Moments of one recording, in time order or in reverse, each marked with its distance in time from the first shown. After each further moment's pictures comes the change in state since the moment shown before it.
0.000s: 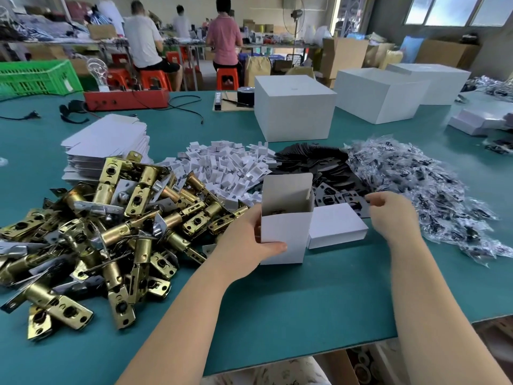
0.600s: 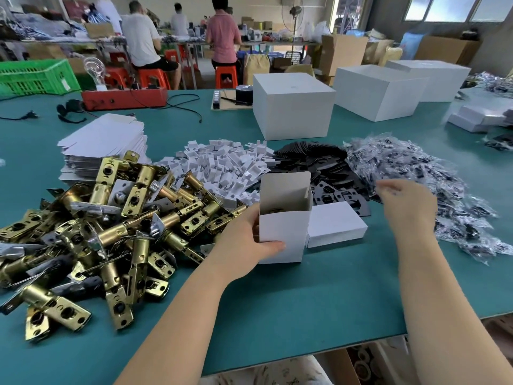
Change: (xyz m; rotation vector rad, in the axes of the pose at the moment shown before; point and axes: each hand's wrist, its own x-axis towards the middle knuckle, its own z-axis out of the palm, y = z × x) left_hand 0.000 0.002 0.000 0.000 0.003 0.002; right_hand -0.001 -0.005 -0.018 0.023 0.214 -0.080
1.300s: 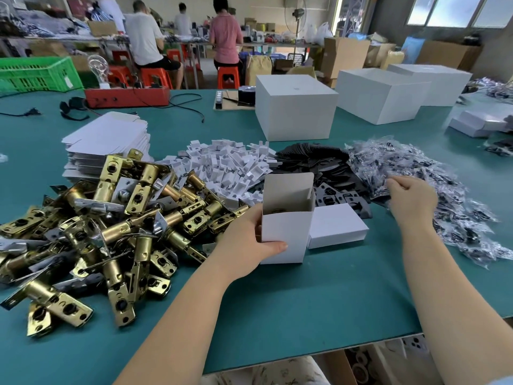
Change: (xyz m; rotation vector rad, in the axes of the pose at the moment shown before) left_hand 0.000 -0.002 0.000 0.011 0.004 -0.004; right_hand 0.032 0.016 0.013 0.138 0.057 0.023
